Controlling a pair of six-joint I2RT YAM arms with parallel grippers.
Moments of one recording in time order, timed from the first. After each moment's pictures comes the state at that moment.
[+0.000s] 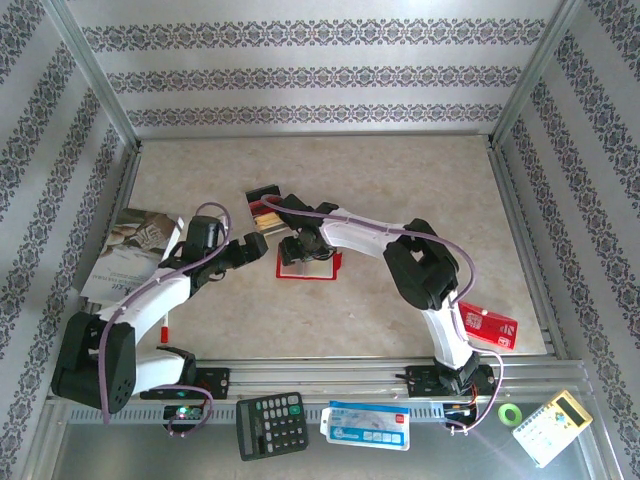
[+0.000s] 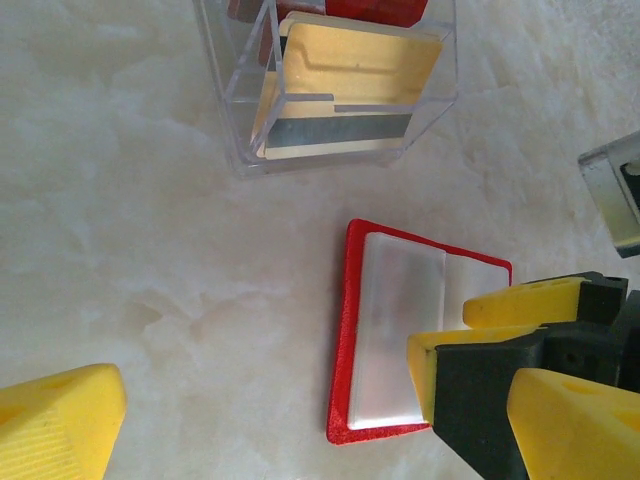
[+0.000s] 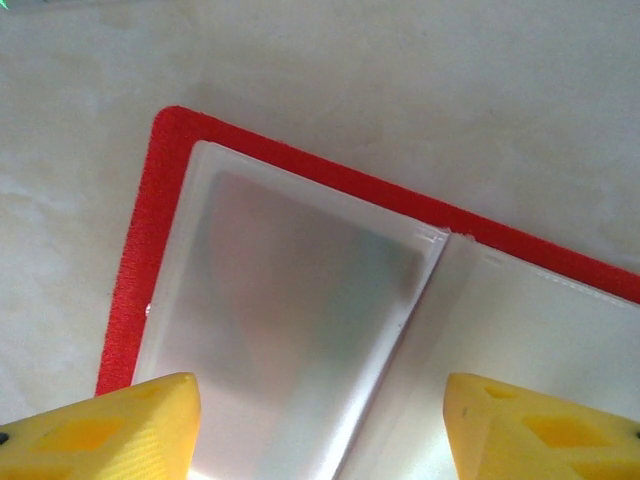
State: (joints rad) left arm -0.21 1.22 0.58 -0.13 0.28 -0.63; right arm 0.81 2.12 1.59 -0.74 -0.04 0.54
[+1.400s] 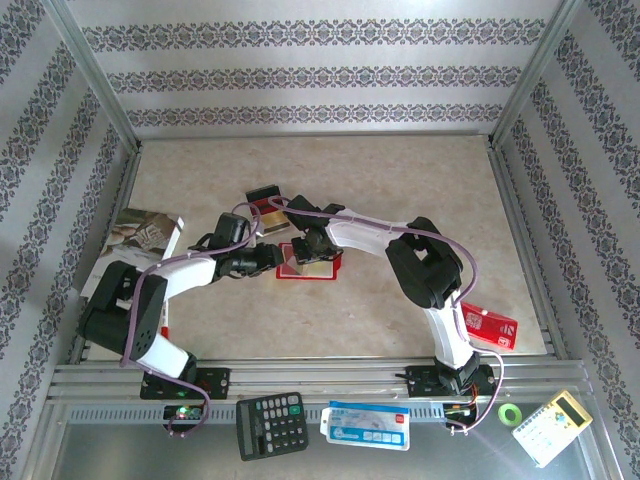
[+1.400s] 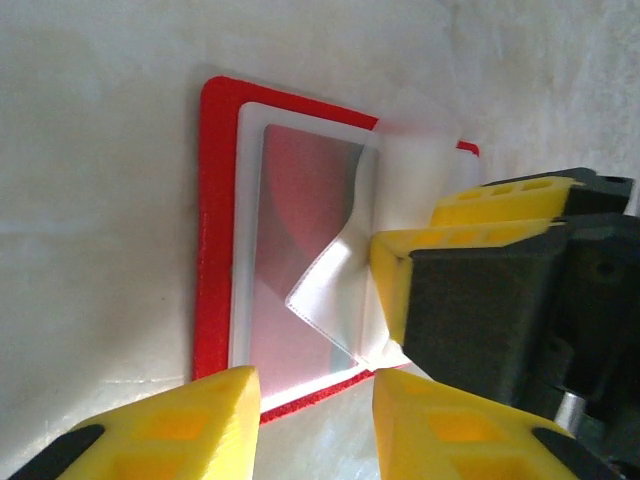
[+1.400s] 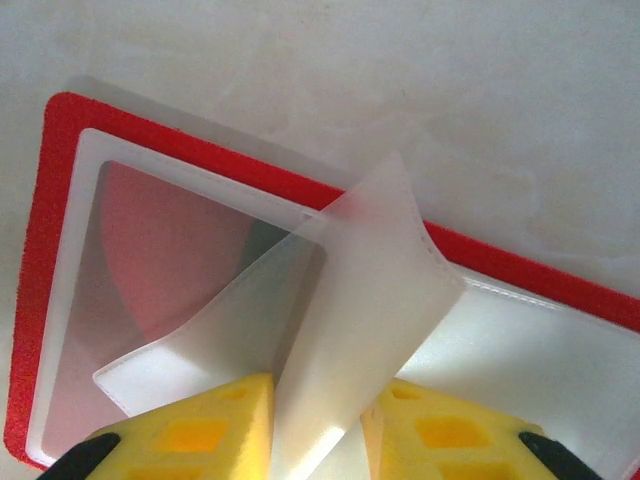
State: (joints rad) left arm -0.32 1.54 0.67 -0.04 0.51 -0.70; right arm 0.77 2.10 1.52 -0.69 -0.03 0.52
